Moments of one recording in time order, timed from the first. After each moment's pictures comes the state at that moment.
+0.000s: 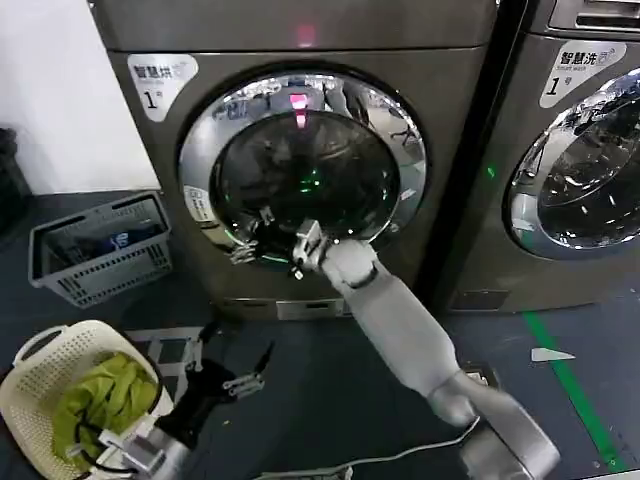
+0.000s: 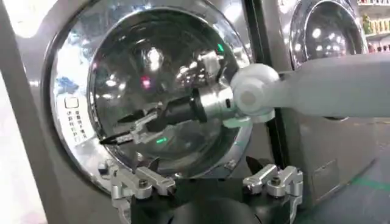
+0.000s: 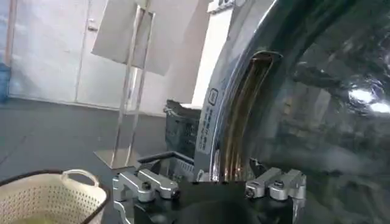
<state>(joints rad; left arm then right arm) 1.71 -1.45 -0.66 -2.26 0.04 -0.04 0.44 -0.27 1.56 -0.18 1.11 0.25 -0.04 -0.59</state>
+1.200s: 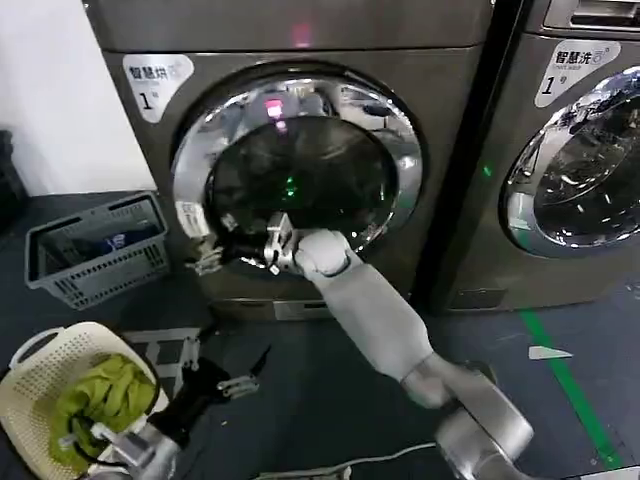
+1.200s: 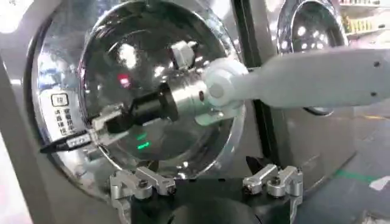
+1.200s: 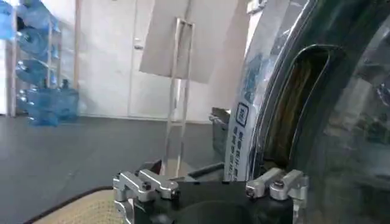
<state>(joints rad) 1.65 -1.44 -0.77 -2.24 -0.05 -0.02 0.59 -0.28 1.56 -0.21 1.12 0.36 -0.05 -0.86</state>
